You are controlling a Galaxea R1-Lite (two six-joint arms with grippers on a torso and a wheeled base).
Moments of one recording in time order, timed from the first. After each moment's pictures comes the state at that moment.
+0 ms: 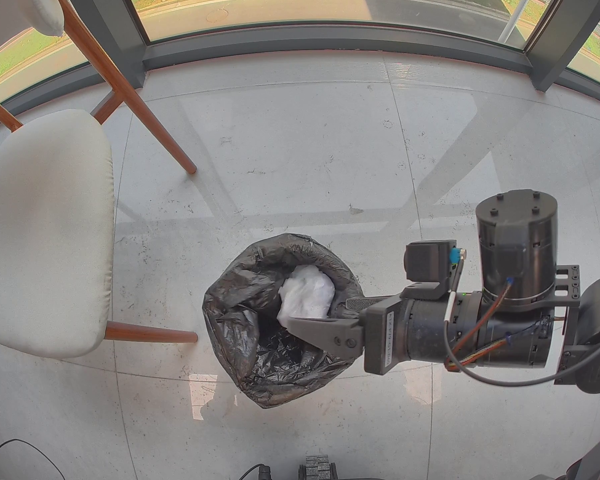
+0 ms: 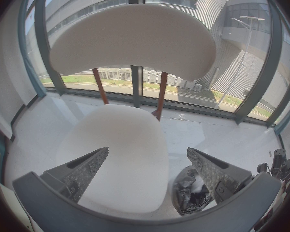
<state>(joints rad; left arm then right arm) -0.28 0.79 -0.88 0.13 0.39 -0.20 0.90 1.66 -0.87 -0.38 0.06 0.41</state>
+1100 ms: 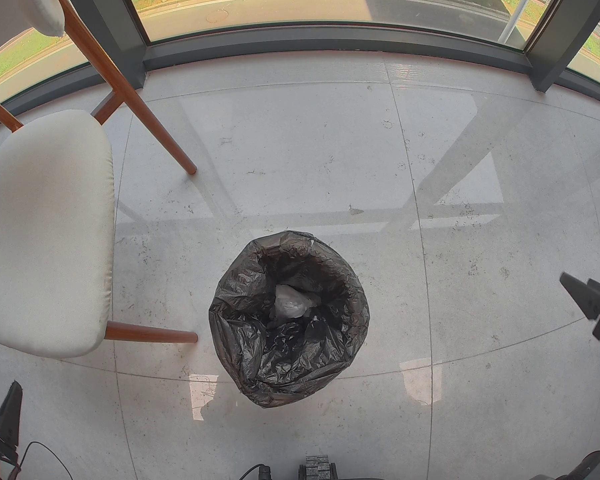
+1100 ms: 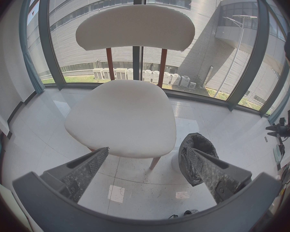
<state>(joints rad) -0.18 0.19 -0.26 0.10 0.23 -0.16 0.15 0.93 -0.34 -0.38 0.01 0.30</state>
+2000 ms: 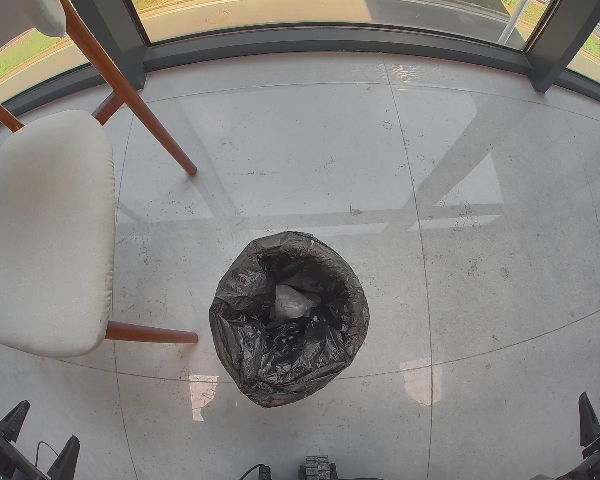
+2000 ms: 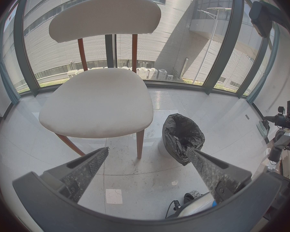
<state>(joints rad) -0.18 0.06 -0.02 0.02 0.01 -0.03 0.00 0.03 -0.02 0.02 -0.04 0.01</state>
